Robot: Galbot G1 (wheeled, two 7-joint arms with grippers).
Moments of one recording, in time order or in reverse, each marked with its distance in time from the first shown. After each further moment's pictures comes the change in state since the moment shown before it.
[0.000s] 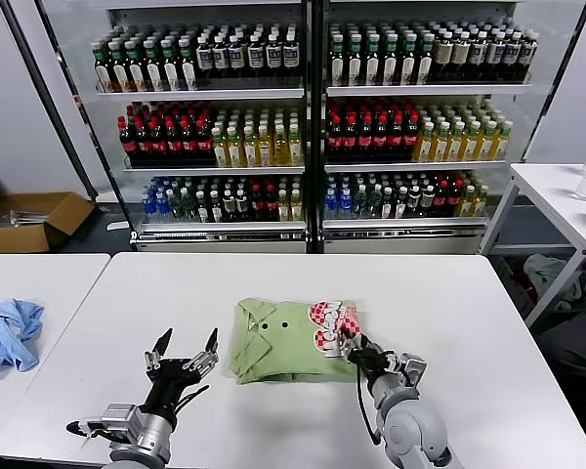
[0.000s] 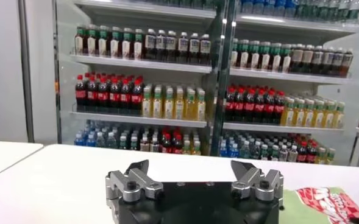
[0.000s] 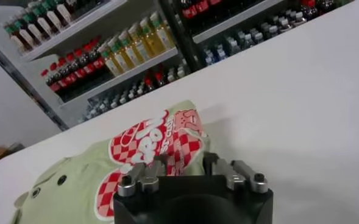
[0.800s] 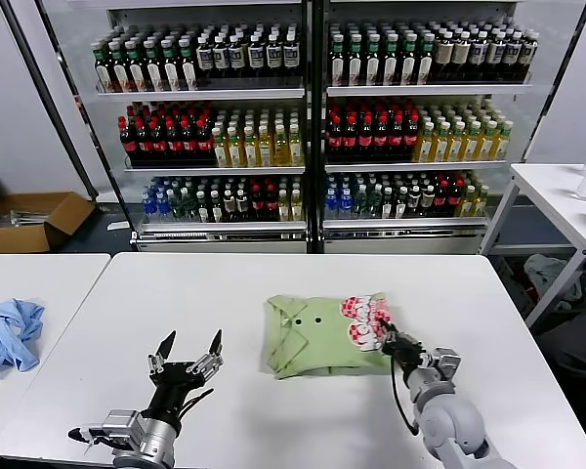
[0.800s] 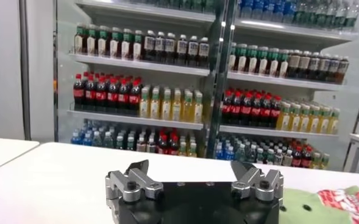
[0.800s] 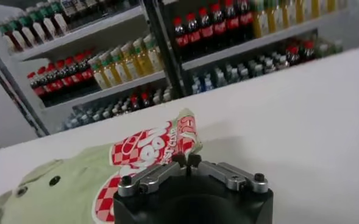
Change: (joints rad) left arm 0.024 -0.034 0.013 -0.030 0.014 -0.004 0.004; right arm 0.003 -0.148 0.071 -0.037 -0.053 0.081 -0.095
